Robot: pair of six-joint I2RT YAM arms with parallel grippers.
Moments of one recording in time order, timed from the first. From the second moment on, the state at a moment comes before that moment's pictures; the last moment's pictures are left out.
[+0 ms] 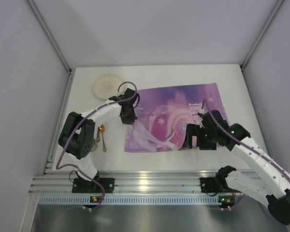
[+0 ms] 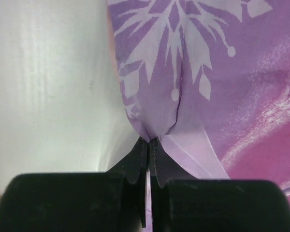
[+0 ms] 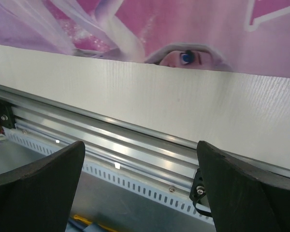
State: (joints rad) left arm -0.52 1.79 1.21 -0.62 -0.14 -0.73; right arm 0.55 0.90 0.82 -0.97 -0.16 0.59
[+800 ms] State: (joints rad) left arm -0.33 1.42 1.18 -0.67 -0.35 -0.67; right arm 0.48 0.93 0.81 -0.95 -0.19 0.50
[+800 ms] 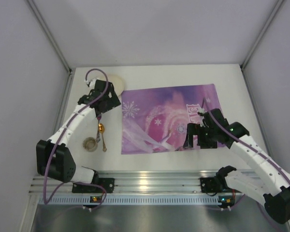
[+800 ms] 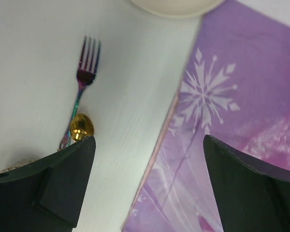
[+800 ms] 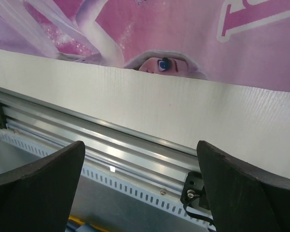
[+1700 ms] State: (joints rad) left arm 0.10 2.04 1.53 -0.42 0.02 -0.60; right arm 0.34 1.18 0.85 -0.90 -0.19 0.46
